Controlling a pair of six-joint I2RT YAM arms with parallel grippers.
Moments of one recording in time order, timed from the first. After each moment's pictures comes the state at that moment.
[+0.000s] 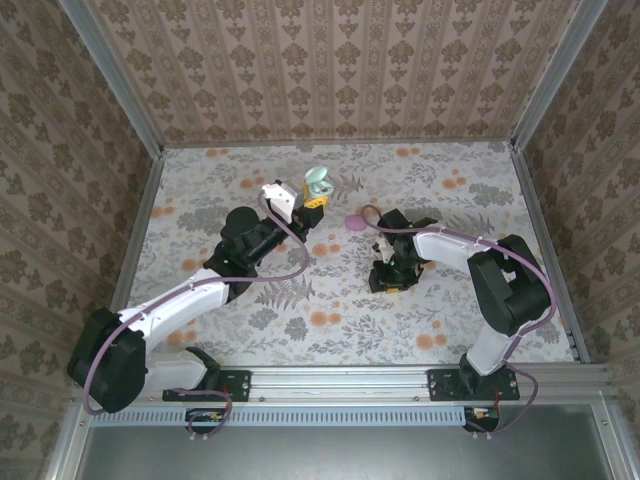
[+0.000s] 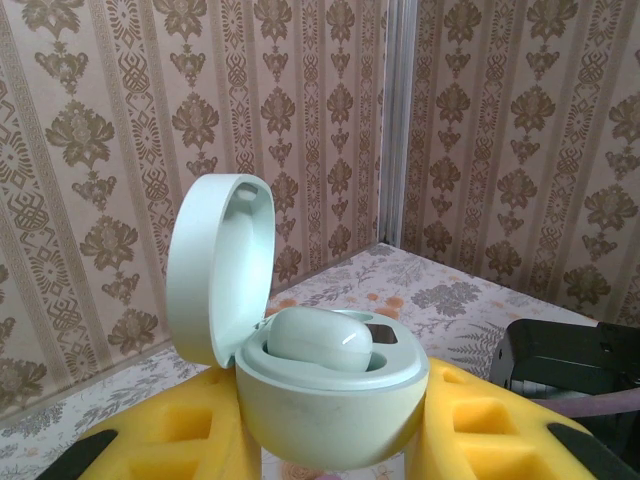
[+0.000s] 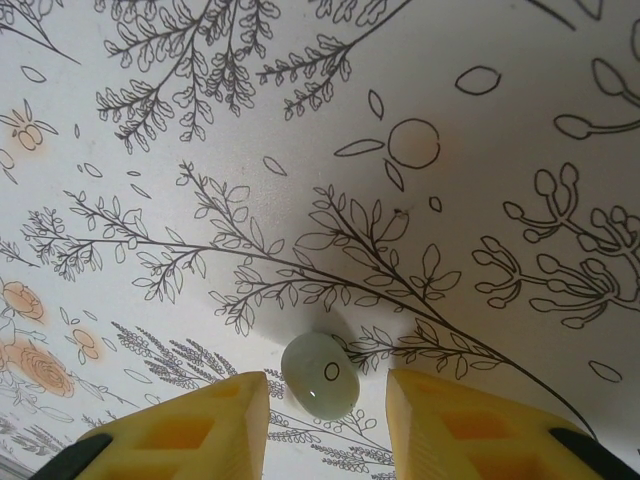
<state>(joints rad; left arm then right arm) -0.69 1.23 0.71 0.59 0.19 -0.01 0.44 1.72 1.00 -0.77 -0.31 0.31</state>
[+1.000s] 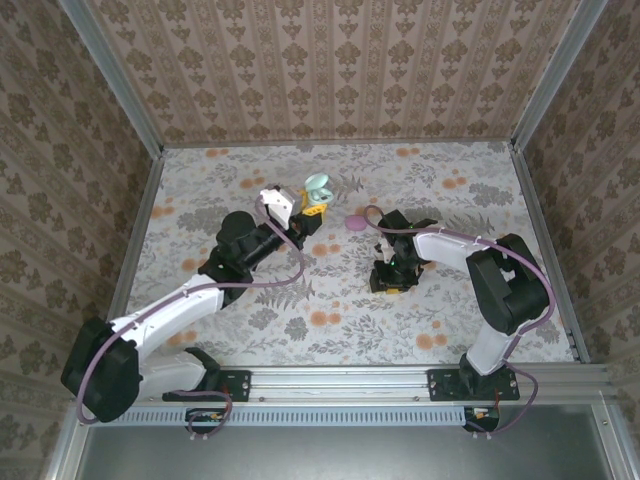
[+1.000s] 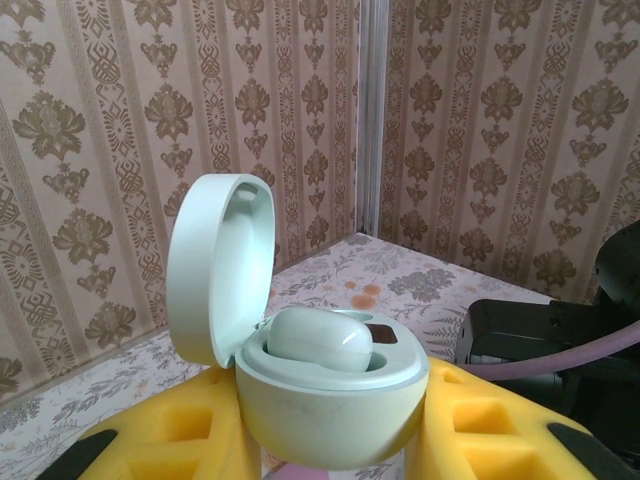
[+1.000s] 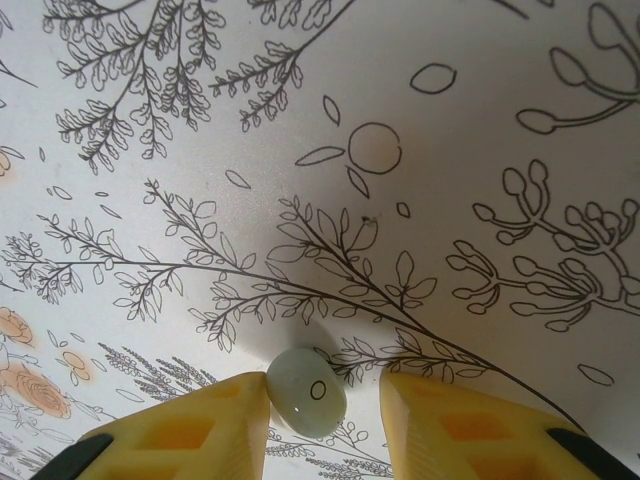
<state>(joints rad) -0.69 1.17 0.68 0.54 0.24 -0.01 0.44 1.73 0.98 -0.75 -0.31 0.37</state>
